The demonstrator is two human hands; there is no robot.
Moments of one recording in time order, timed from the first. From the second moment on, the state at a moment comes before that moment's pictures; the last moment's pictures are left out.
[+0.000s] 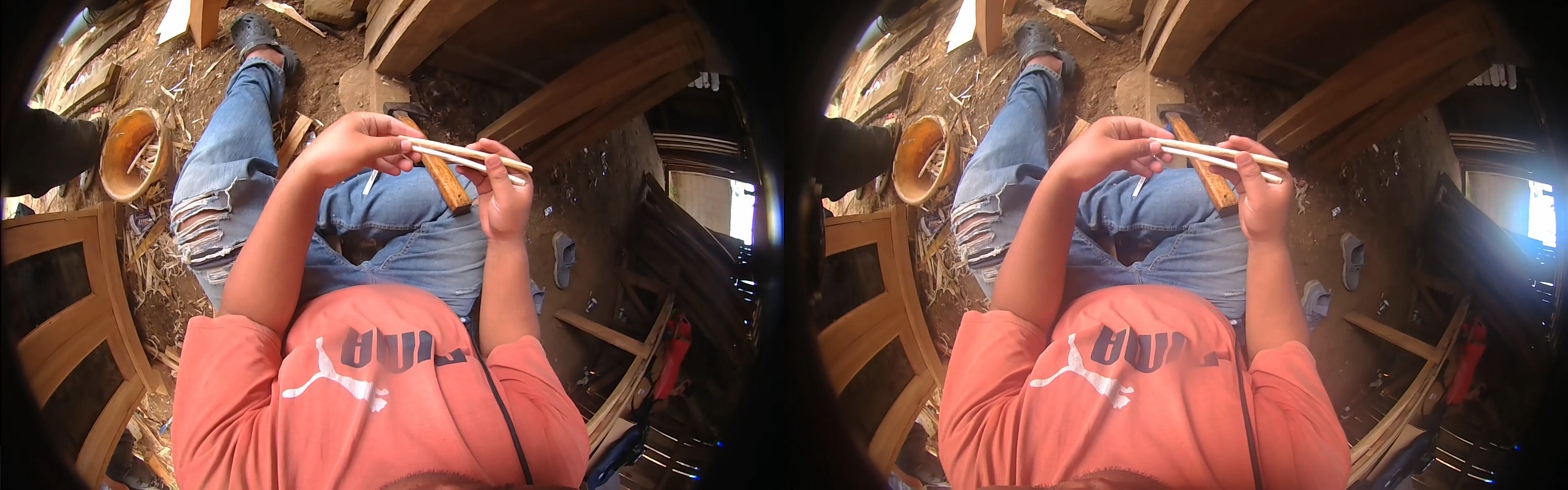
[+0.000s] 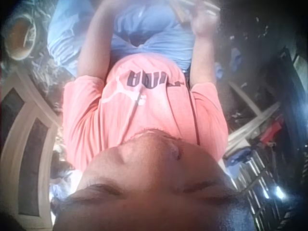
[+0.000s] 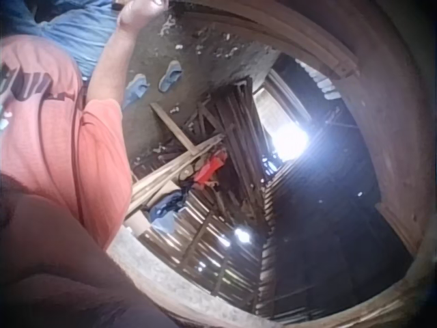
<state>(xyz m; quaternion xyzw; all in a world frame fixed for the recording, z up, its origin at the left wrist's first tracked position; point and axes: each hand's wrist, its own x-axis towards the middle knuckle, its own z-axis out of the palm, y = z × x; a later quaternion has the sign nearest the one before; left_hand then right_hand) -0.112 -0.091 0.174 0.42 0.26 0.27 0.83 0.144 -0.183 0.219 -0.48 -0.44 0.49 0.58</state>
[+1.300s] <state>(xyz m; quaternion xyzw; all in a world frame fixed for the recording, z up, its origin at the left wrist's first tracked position) -0.096 -0.095 0.161 0.40 0.31 0.32 0.80 0.155 -0.176 0.218 -0.47 -0.42 0.49 0.60</state>
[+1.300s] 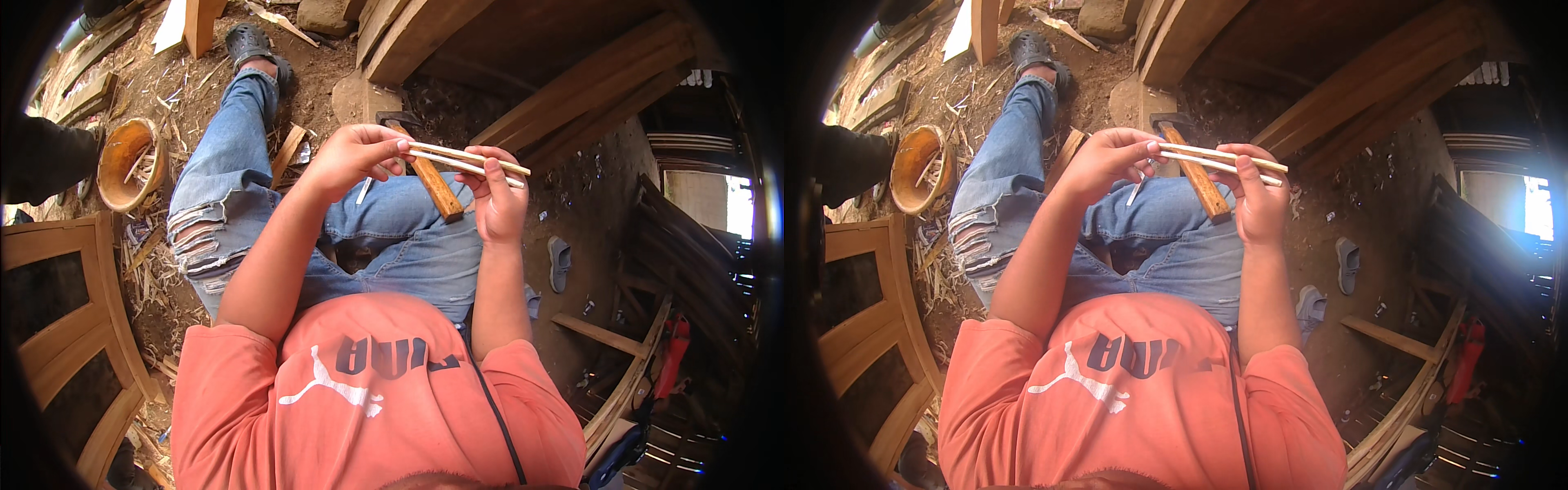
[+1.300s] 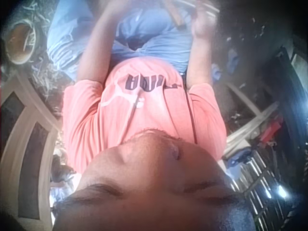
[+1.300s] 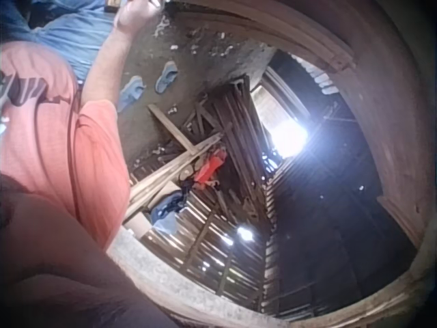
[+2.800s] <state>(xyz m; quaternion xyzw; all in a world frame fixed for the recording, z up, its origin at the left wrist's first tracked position) -0.098 -0.088 0.149 0.33 0.35 0.38 0.79 0.162 -0.177 0.222 -0.45 -0.40 0.48 0.63</state>
